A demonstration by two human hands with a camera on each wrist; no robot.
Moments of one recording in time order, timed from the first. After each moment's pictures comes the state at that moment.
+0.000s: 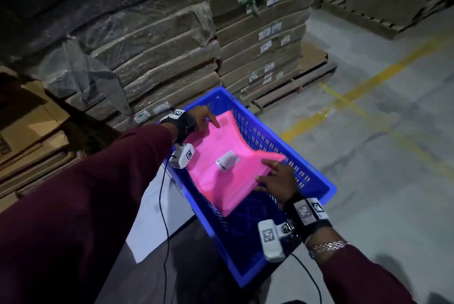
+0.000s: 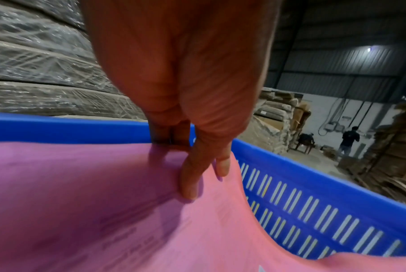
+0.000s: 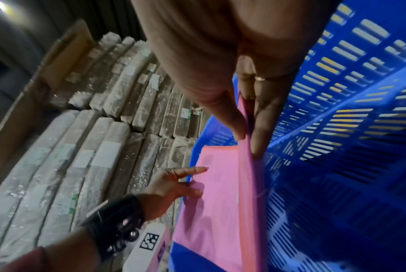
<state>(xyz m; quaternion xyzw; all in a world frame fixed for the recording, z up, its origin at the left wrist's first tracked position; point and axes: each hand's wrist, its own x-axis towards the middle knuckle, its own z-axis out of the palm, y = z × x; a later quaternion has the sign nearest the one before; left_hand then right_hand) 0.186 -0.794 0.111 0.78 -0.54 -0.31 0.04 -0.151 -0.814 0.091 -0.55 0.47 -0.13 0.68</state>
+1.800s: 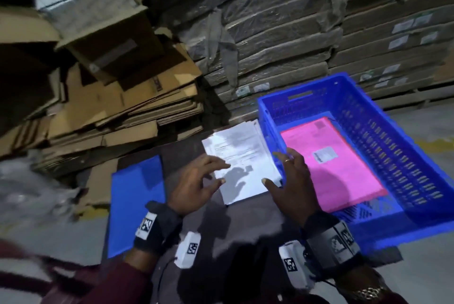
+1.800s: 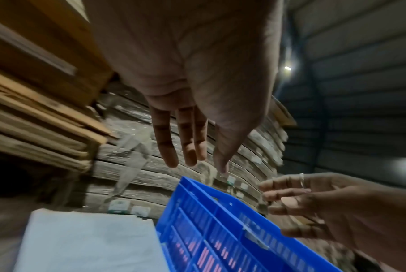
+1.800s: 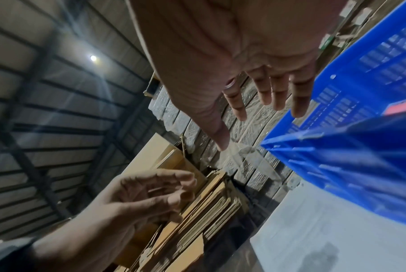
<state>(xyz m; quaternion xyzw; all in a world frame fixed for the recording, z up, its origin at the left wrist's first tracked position) 0.008 -0.372 0.173 0.85 -0.41 -0.05 0.34 -0.104 -0.604 0.131 -0.88 0.15 -0.17 0.42</state>
